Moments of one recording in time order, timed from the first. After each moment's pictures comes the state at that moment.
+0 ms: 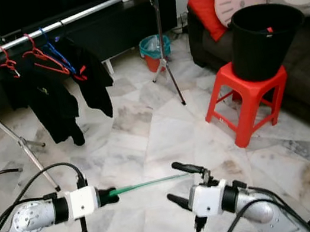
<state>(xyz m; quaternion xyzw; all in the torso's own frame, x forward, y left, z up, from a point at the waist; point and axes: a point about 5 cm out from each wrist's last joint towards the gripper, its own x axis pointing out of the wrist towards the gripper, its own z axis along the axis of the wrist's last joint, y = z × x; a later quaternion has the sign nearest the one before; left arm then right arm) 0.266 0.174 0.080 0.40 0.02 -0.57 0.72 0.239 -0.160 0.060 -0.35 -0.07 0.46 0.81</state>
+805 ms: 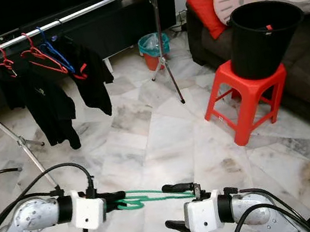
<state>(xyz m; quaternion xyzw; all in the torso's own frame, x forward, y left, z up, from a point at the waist) 0.255 0.140 0.103 0.45 -0.07 -0.62 0.64 0.226 -0.149 0.057 -0.35 -0.01 0.57 0.74</state>
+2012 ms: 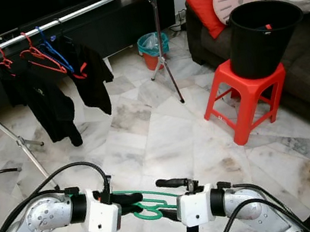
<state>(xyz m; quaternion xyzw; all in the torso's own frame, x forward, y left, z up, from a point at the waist) 0.245 0.120 0.119 0.45 -0.09 -0.64 0.62 0.237 -0.136 0.065 -0.34 -0.04 0.55 0.76</state>
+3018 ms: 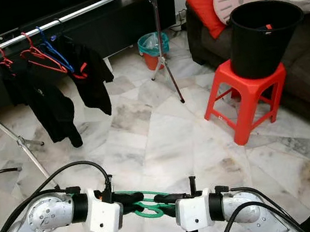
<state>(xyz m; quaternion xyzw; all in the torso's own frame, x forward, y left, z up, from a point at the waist) 0.244 0.117 0.120 0.45 -0.09 -0.64 0.62 0.232 -0.135 0.061 -0.32 -0.03 0.57 0.76</state>
